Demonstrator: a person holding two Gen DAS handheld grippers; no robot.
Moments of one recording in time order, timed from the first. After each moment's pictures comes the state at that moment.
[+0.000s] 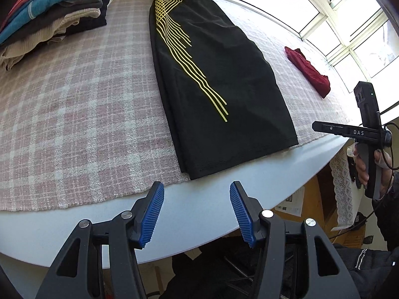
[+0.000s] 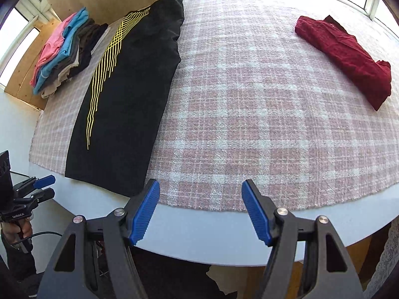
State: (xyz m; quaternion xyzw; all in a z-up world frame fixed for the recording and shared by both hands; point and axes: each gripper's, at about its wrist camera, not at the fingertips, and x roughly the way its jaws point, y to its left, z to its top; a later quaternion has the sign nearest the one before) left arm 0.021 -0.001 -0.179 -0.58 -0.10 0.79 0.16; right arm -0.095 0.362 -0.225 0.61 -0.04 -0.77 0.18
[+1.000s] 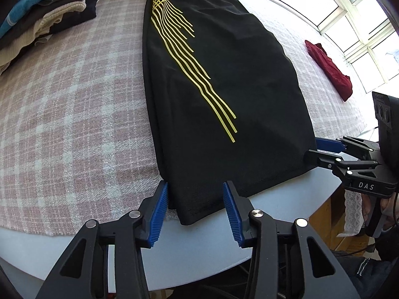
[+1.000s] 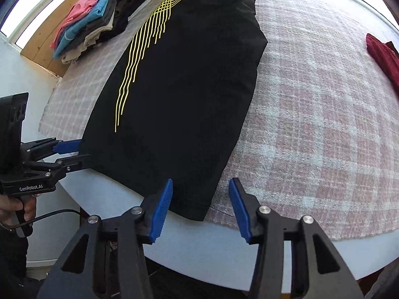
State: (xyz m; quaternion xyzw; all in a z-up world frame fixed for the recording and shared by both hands) left arm -0.012 0.021 -0.202 -0.62 -0.07 0.77 0.12; right arm -0.088 0.272 -0.252 0.60 0.03 -0.75 0.26
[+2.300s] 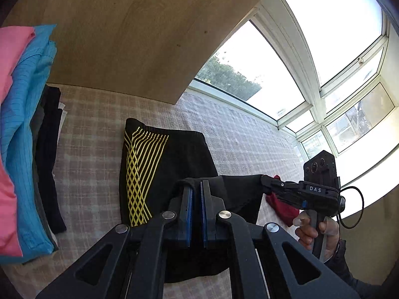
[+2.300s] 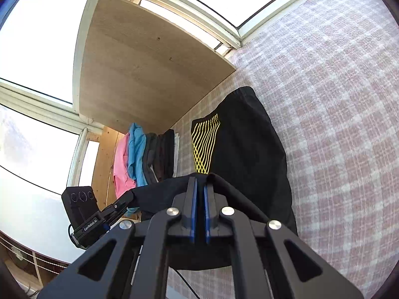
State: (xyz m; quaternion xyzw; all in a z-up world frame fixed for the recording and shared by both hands) left arm -0.306 -0.048 -0.105 -0.46 -0.24 0.82 0.23; right arm -0.357 0.298 -0.162 0.51 -0.32 -0.74 0.28
